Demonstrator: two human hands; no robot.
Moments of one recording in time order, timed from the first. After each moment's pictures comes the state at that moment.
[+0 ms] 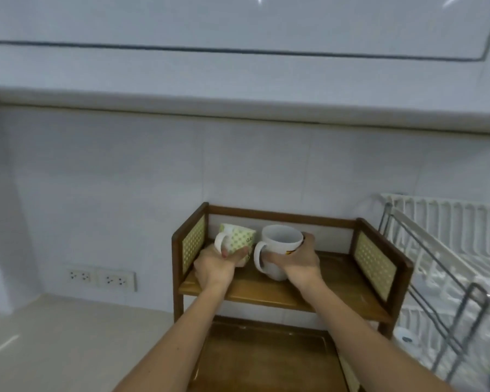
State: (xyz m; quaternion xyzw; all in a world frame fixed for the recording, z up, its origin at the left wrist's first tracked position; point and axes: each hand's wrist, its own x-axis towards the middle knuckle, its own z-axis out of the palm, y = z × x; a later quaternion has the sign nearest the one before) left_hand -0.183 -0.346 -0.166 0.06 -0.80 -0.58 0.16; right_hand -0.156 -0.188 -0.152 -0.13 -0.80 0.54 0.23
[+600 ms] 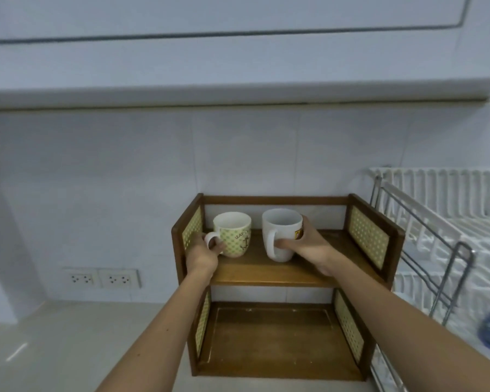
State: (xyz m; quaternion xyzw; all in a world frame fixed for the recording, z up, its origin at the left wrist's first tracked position) left_hand -0.194 -0.379 -0.169 0.03 -0.83 -0.55 0.09; right_hand -0.152 -0.154 -0.157 -0.02 -0.79 0.61 0.11
